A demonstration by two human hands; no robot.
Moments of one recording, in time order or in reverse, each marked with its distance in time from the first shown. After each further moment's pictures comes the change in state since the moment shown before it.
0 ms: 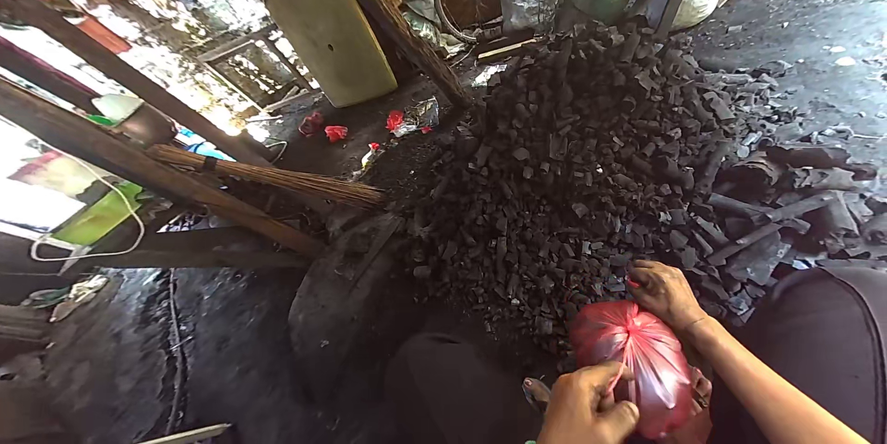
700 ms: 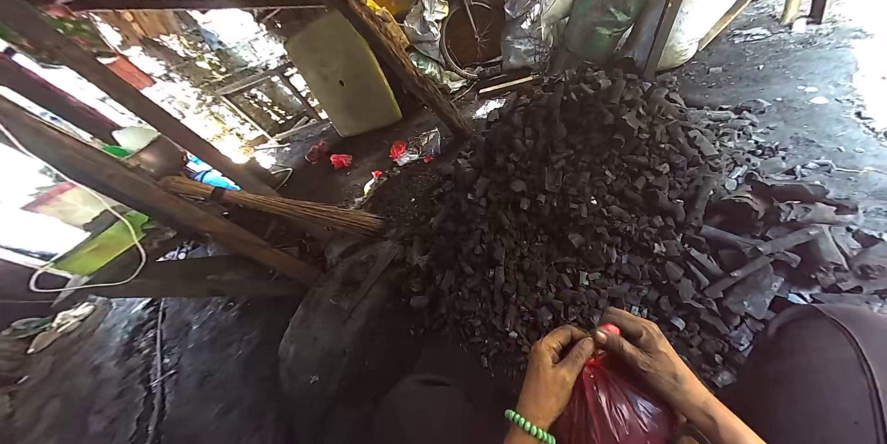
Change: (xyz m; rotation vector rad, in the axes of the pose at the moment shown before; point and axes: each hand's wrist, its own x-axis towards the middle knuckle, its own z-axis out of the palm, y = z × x) left_hand 0.065 -0.010 -0.029 -0.207 0.201 0.120; right_hand 0.005 -0.090 -0.022 0.711 0.008 0.110
